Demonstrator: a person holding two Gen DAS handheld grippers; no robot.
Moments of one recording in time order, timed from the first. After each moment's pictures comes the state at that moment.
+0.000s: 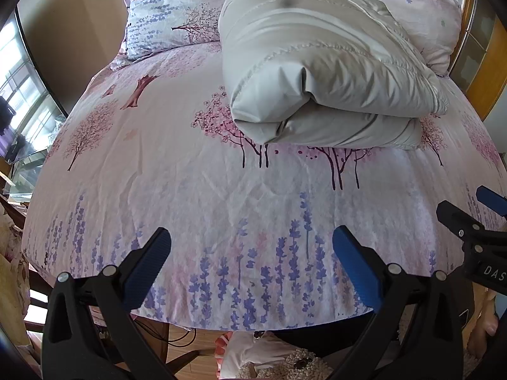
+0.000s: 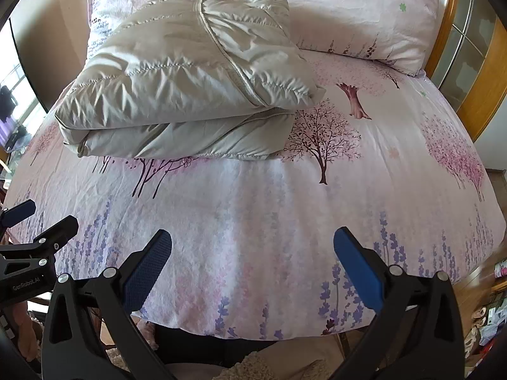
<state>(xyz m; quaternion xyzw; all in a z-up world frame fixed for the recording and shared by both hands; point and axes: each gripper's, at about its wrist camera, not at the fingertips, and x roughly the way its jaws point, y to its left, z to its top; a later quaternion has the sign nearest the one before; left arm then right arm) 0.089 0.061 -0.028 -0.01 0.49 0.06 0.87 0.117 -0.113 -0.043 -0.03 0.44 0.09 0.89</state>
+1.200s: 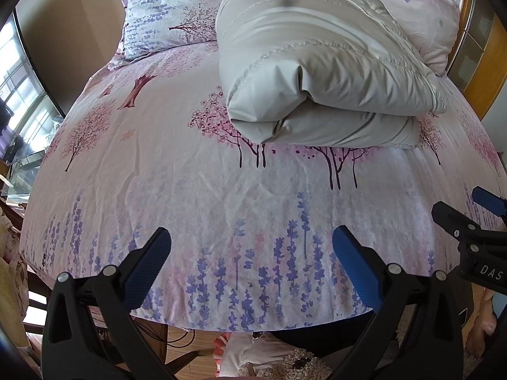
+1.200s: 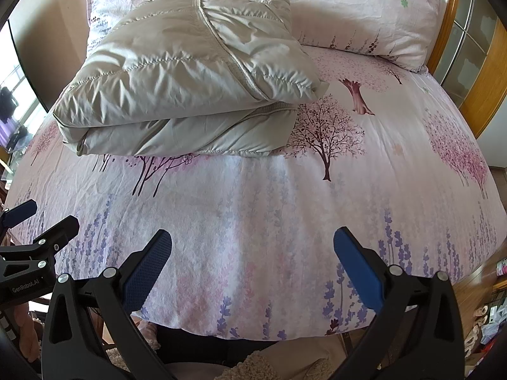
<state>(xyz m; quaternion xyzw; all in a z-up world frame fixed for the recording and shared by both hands) 0.089 0.060 -0.029 -0.01 0.49 0.06 0.87 0.119 -0.110 -0.047 -0.03 0.44 0.10 0.89</state>
